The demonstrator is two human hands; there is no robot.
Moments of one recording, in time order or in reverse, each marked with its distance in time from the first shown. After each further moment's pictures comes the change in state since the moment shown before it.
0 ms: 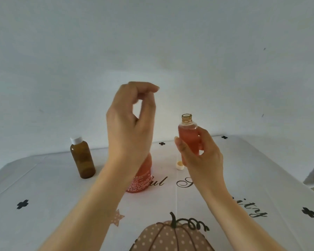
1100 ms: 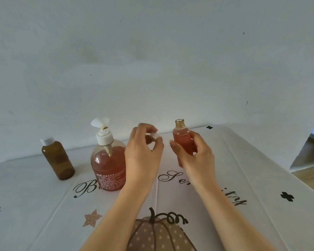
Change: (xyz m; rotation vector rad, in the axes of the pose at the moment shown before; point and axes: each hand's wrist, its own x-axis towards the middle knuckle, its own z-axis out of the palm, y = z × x) left_hand -0.072 -0.055 0.068 0.222 -0.191 -0.288; right_hand 0.008 0.054 -0.021 0.059 -0.001 0.085
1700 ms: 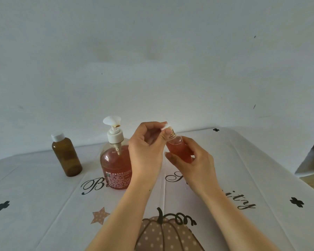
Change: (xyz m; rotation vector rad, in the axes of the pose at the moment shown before) left_hand 0.004 0.014 -0.011 -0.732 0.023 -0.241; right_hand -0.010 -0.003 0.009 -0.155 -0.126 -0.104
